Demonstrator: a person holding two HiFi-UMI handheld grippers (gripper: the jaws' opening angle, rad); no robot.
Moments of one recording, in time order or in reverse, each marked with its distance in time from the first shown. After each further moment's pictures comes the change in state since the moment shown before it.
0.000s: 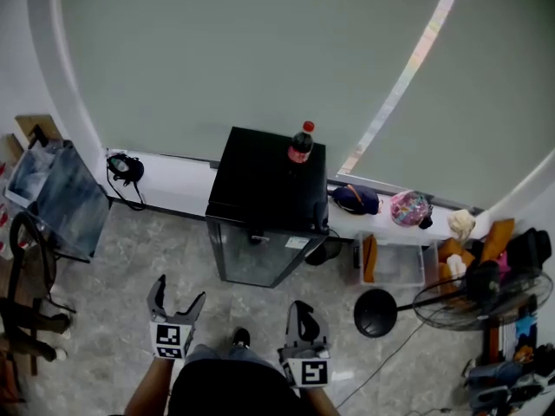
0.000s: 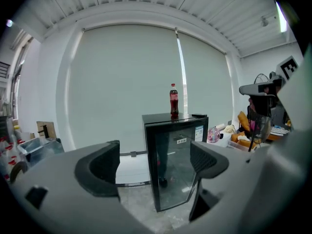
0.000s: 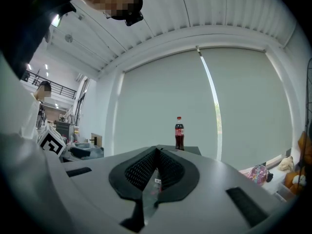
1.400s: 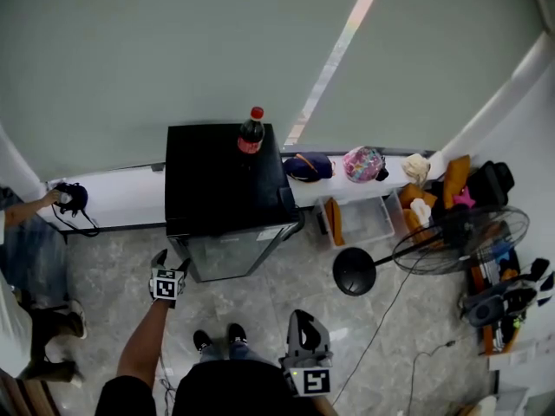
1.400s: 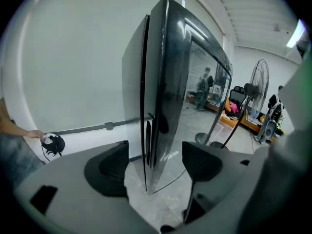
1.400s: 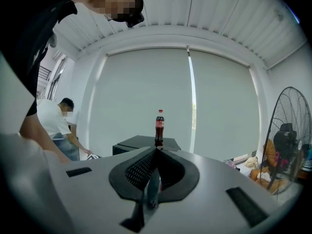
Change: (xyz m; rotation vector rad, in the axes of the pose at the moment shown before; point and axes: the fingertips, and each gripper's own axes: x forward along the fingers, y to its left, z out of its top) left arm 0.261 0.023 -0.158 0.024 0.392 -0.305; right arm -0.014 0.001 -0.010 -0.057 0.111 -0.310
